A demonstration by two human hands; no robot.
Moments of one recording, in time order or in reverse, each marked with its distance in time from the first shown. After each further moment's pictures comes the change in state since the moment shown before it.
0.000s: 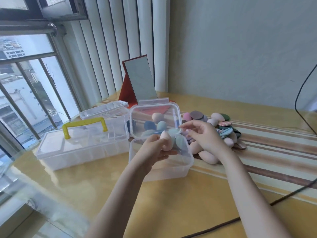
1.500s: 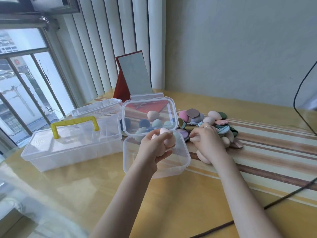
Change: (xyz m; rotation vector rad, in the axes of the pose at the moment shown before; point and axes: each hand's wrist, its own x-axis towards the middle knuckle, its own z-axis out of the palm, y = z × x) left_hand 0.013 -0.002 0.022 -0.328 0.214 -0.029; right_hand 0.007 0.043 -0.011 -0.856 0.186 0.089
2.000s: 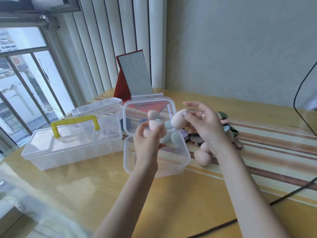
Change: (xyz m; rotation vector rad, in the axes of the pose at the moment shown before) left_hand -0.010 0.005 0.006 -0.100 0.243 0.323; right_hand -0.007 -0.052 -0.049 1.112 0.020 -0.044
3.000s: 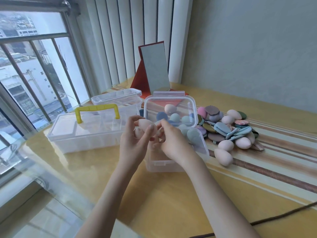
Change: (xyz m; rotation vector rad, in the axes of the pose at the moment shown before) left_hand 0.038 -0.011 -0.098 0.443 -0.065 0.543; right_hand -0.028 0.014 0.117 -0.693 -0.382 0.058
